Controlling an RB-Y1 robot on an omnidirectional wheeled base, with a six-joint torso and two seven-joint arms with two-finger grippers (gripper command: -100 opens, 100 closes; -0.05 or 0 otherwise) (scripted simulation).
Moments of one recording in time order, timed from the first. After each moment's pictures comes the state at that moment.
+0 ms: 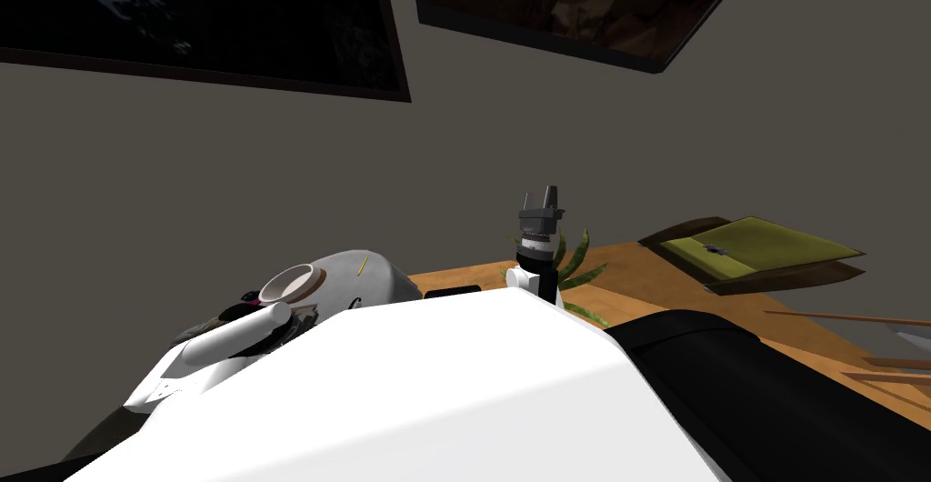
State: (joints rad) left arm 0.31 0.52 0.50 -1.39 0.40 1.29 -0.47; right arm 0.54 0.01 0.06 -2.39 -0.09 -0.47 -0.01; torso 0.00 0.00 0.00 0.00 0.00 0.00
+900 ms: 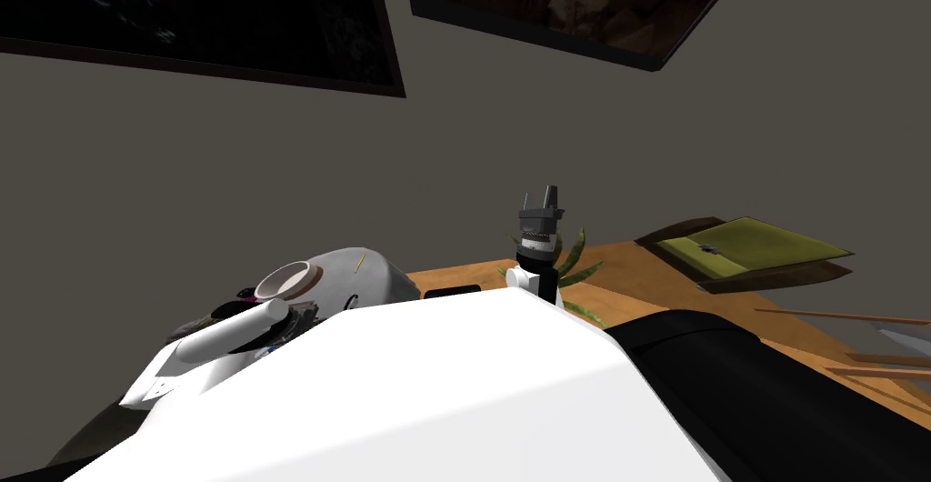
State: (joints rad) left arm 0.29 0.51 0.54 -1.42 0.41 1.28 -0.47; right arm 0.54 0.01 0.06 -2.39 -0.09 -0.47 -0.01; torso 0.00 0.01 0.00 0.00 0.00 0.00
